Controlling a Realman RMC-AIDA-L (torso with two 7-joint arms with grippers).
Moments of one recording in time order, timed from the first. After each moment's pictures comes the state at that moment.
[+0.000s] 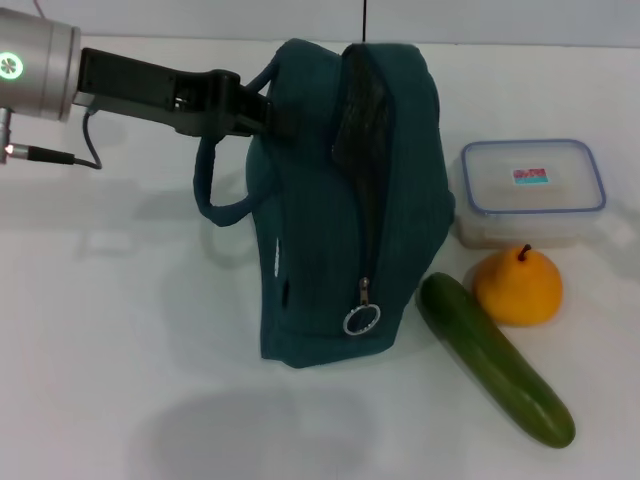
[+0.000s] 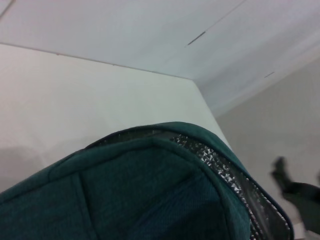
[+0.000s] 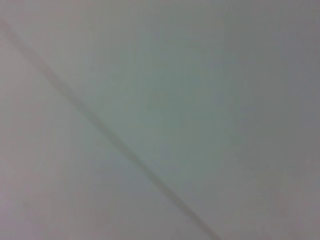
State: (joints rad) left arm -0.68 -1.97 0.83 0.94 2.01 1.73 -2.54; right arm 0.33 2.00 -0.48 -0.16 -1.36 -1.68 1.44
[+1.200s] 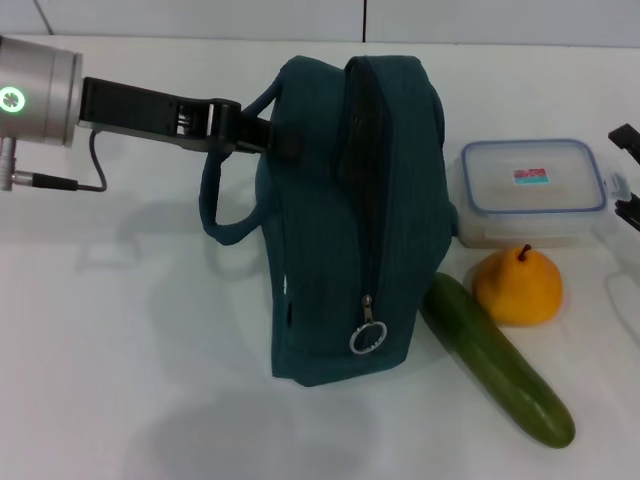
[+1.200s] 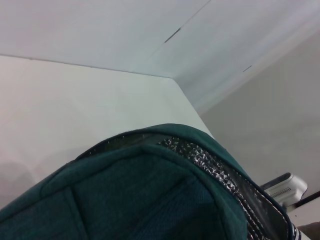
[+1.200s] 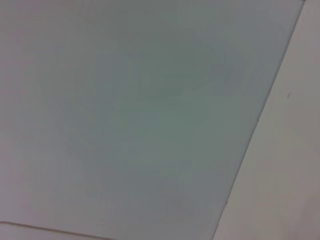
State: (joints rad) left arm -0.65 -1.98 0.84 0.90 1.98 1.73 -2.39; right arm 0.50 2.03 -0.50 0.04 -1.32 -1.25 1.75
